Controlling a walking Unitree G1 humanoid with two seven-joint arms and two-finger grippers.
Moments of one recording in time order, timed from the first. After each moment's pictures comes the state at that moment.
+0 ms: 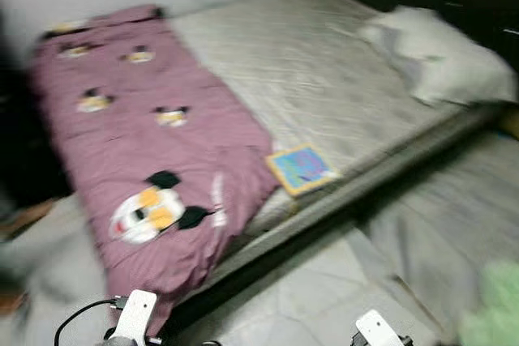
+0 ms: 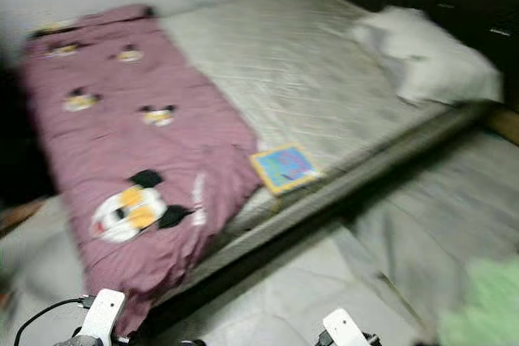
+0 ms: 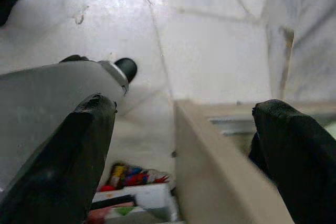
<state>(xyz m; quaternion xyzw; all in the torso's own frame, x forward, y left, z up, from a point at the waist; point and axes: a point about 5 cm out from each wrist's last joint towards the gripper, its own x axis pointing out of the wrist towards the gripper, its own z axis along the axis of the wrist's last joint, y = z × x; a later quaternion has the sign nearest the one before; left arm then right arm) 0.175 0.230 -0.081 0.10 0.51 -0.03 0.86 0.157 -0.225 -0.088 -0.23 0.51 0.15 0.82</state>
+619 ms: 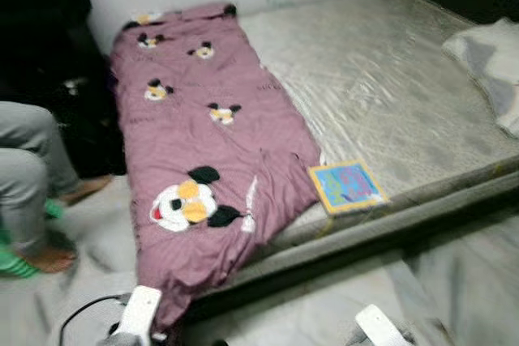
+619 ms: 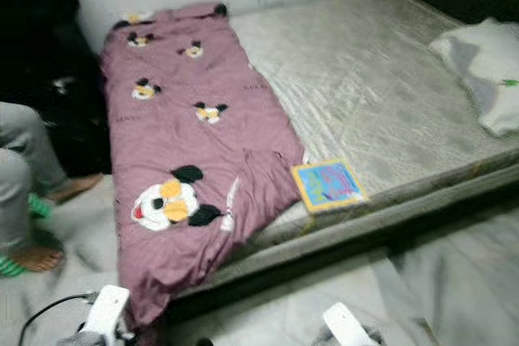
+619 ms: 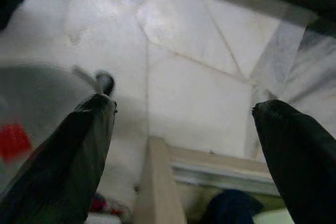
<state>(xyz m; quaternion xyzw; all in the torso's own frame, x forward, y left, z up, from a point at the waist) 0.184 0.223 -0.078 0.11 0.48 -0.03 0.87 0.151 -0.233 -0.088 -0.24 0.51 0.14 0.82</state>
